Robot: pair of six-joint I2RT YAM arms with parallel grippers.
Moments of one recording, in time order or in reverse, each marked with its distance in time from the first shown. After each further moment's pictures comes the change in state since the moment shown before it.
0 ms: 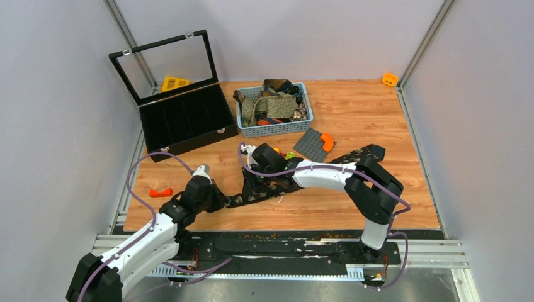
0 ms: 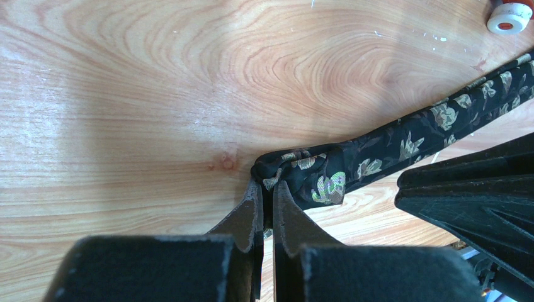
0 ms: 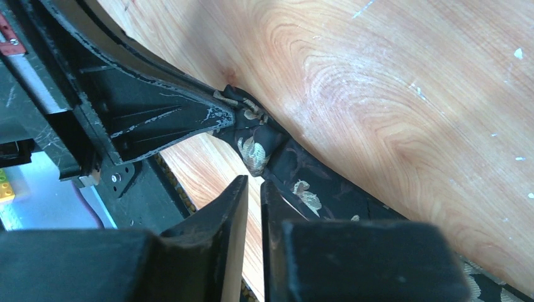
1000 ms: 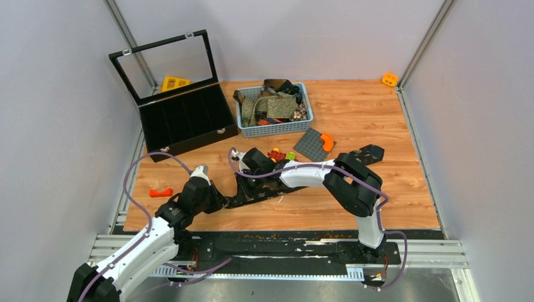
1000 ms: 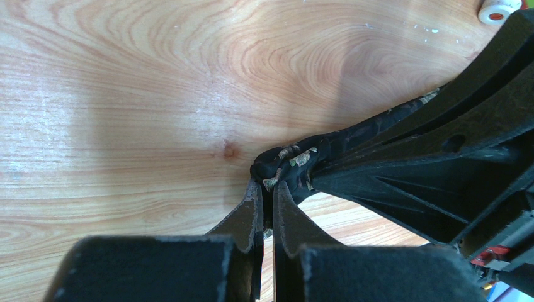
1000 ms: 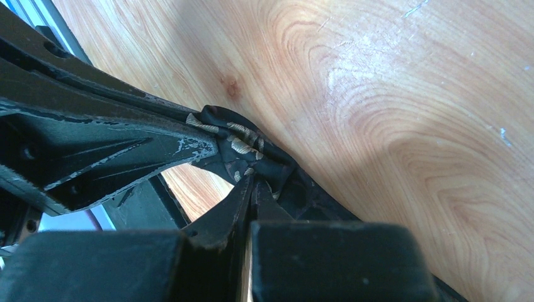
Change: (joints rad) left arm 0.000 -0.089 0.014 -0.094 -0.001 0.026; right arm 0.021 0.168 0.092 0.017 -0.071 0.038
